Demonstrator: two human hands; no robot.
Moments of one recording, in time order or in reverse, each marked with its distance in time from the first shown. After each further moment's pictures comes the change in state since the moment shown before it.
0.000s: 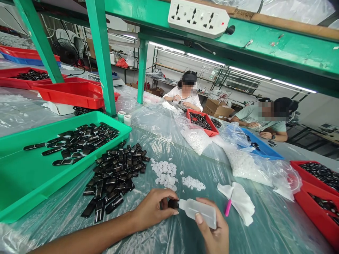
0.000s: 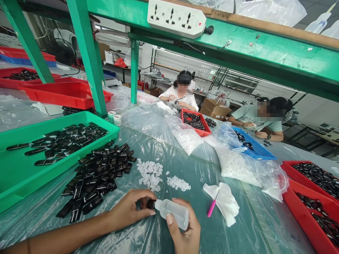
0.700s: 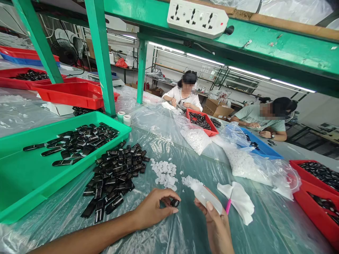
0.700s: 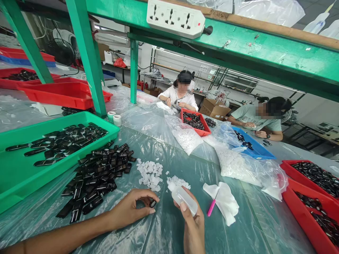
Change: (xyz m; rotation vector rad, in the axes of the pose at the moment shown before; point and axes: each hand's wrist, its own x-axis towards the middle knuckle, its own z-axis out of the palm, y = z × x) left_hand 0.000 0.002 -0.001 -0.177 -0.025 -0.033; right_hand 0.022 0.003 -0.009 0.293 -0.019 0.252
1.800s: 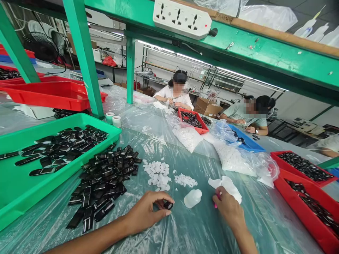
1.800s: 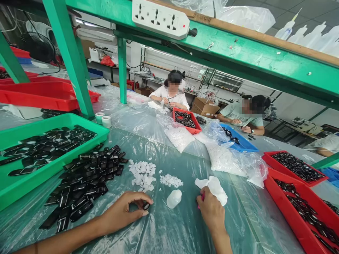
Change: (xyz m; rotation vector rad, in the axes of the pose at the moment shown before) left_hand -0.002 0.004 -0.001 0.024 -0.063 -0.065; right_hand 0.079 -0.012 -0.093 -1.500 0.121 -0.111
